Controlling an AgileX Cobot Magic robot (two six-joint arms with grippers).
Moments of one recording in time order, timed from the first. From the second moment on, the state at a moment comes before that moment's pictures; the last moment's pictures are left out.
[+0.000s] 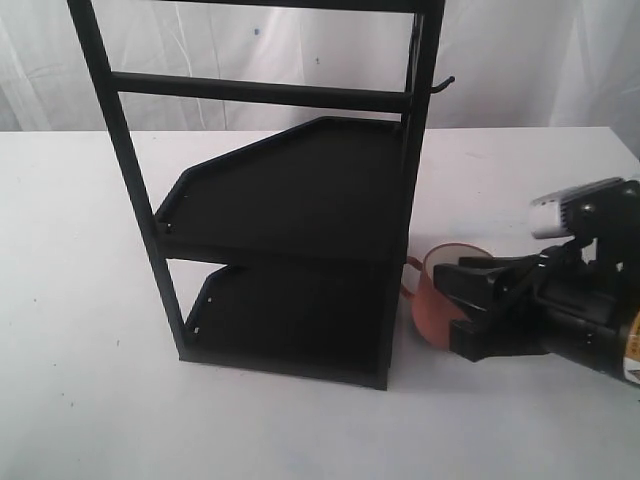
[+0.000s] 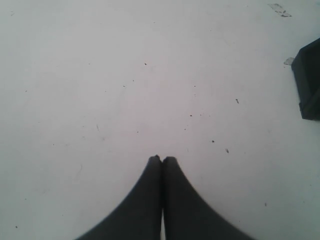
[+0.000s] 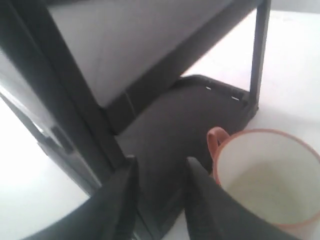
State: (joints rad) left arm 0.10 0.00 0.02 -0.05 0.52 -0.03; right arm 0.32 1.15 -0.33 -0.82 -0.49 0.85
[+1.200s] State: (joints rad) left arm 0.10 0.00 0.02 -0.05 0.52 -0.03; right arm 0.25 0.04 -0.38 -0.29 0.57 0.28
